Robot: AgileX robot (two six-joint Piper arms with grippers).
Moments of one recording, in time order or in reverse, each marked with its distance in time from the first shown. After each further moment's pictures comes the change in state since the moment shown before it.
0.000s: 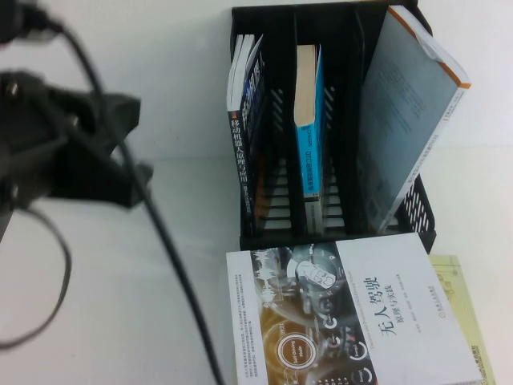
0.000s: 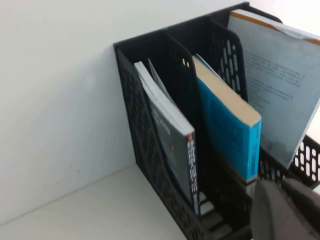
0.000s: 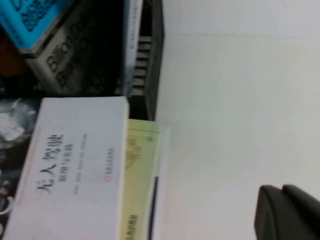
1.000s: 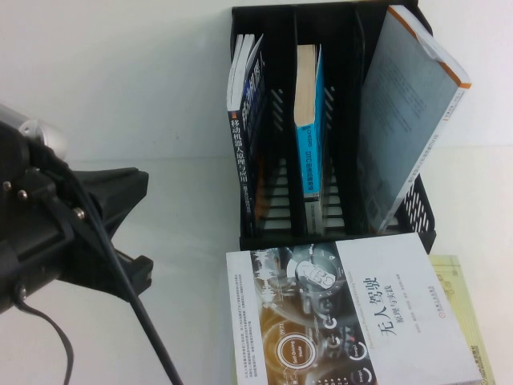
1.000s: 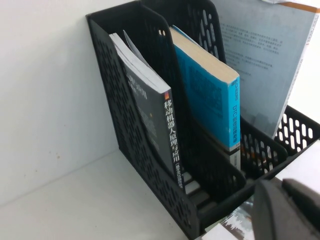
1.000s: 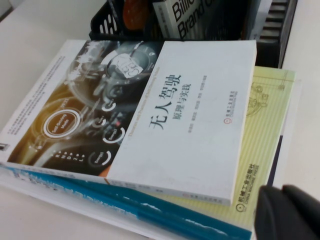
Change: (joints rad) right arm 0.000 -0.156 0.305 0.499 -0.052 -0.409; left arm 0.002 -0.112 0.257 0.008 -0.172 -0.004
